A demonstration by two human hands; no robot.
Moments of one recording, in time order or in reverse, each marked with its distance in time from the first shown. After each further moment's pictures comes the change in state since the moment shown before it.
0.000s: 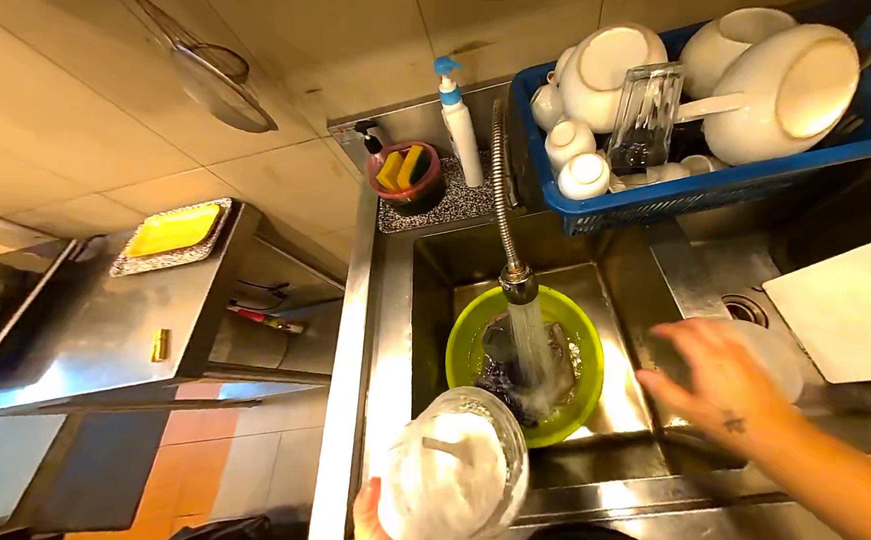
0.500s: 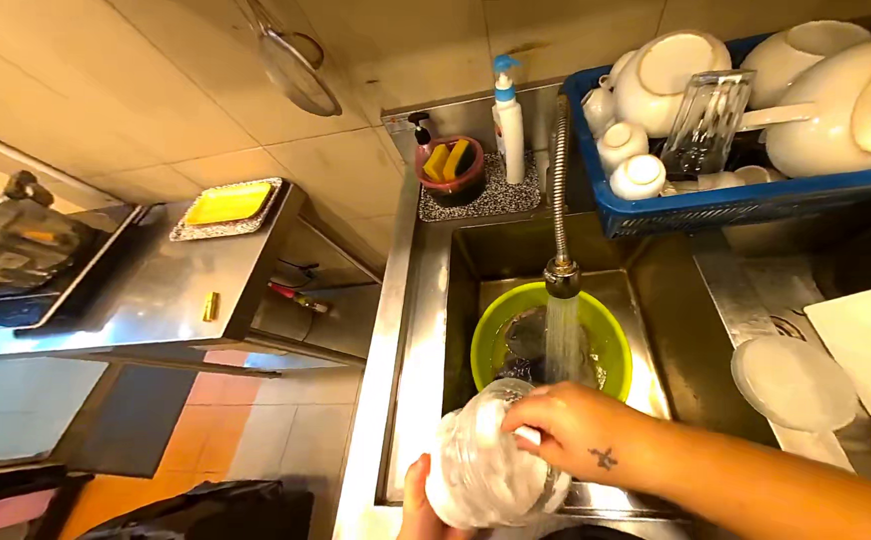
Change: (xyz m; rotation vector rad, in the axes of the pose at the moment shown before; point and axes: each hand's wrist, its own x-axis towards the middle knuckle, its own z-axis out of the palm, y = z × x) left_hand -0.001 -0.023 -0.025 -0.085 0.068 -0.126; right_hand 0.030 -0.151 0.031 0.393 -0.552 -0.687
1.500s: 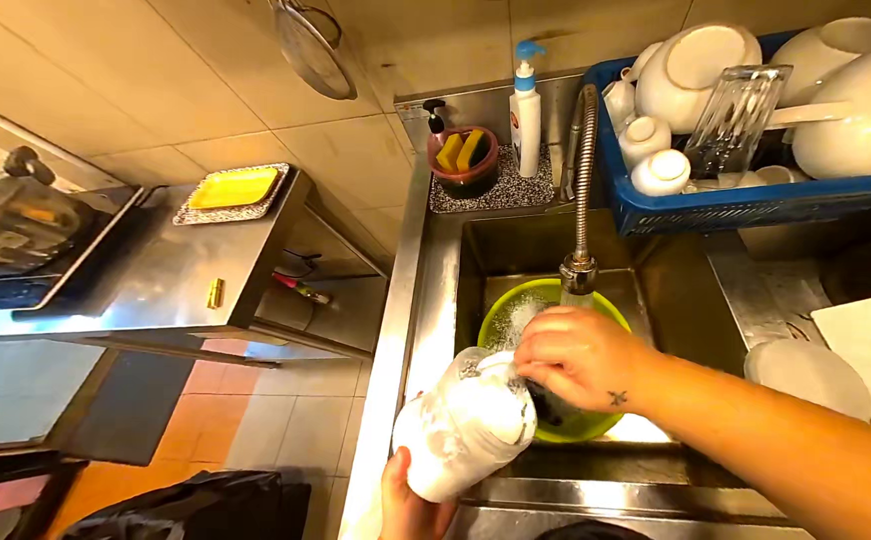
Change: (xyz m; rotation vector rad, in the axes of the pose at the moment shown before) left_hand 0.001 0.020 -0.002 0.104 0.149 0.292; right_hand 0.038 0.029 -0.022 -0.426 0.482 -0.483
